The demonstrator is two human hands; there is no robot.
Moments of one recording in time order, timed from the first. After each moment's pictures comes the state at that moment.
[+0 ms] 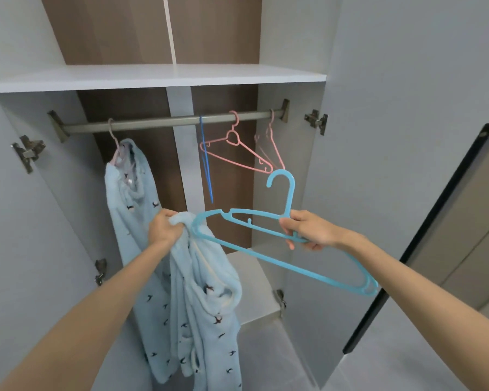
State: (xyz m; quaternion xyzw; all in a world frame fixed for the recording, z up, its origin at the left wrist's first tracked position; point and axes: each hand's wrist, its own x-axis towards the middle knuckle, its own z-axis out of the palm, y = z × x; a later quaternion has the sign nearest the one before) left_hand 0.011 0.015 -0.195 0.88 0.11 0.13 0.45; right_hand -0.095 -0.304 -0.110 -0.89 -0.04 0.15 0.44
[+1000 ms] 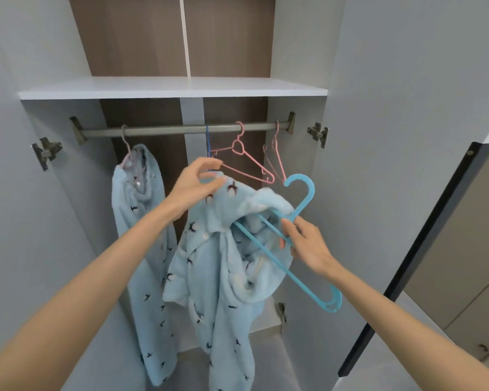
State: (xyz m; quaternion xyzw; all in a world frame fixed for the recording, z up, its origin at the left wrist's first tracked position) left_hand -0.034 -0.063 -0.063 0.81 -0.19 0.13 0.55; right_hand -0.111 -0.322 -0.140 -0.85 -0.10 -0.10 0.50
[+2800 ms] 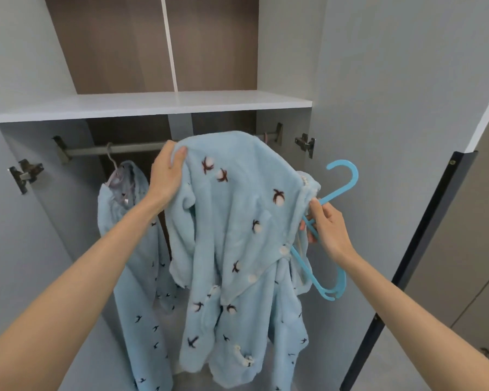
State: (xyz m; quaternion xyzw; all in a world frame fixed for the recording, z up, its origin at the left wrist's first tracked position) left_hand 0.003 -0.061 -0.023 0.79 -0.14 0.29 0.52; right_hand -0.088 -0.368 -0.100 -0.75 -0.02 -0.19 0.63
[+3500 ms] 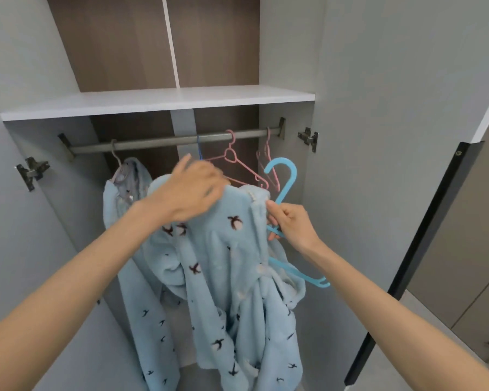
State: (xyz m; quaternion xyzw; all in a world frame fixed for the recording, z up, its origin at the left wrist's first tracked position) left_hand -0.053 -0.074 -0.015 0.92 -0.32 0.21 -0.02; right_hand -0.076 -0.311 -0.109 -0.78 -0.10 -0.15 0.59
